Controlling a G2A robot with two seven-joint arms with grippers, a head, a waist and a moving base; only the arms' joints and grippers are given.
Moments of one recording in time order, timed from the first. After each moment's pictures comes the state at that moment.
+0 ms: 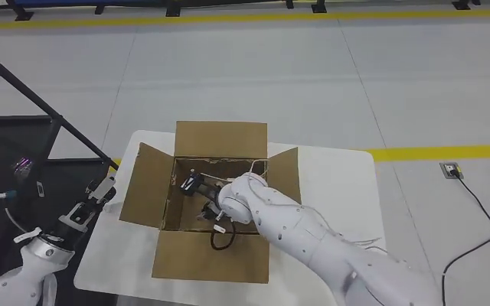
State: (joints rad) left arm 1.43 -1.15 -1.98 -1.91 0.03 -0.26 -0.63; right arm -0.18 -1.72 0.27 -0.69 -0.68 -0.18 0.75
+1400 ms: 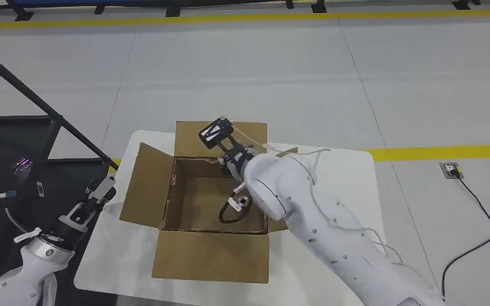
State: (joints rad) left arm 1.43 -1.15 -1.98 -1.91 0.03 -0.26 -0.63; right arm -0.46 -1.48 0.86 -1.57 -1.22 0.09 1.09
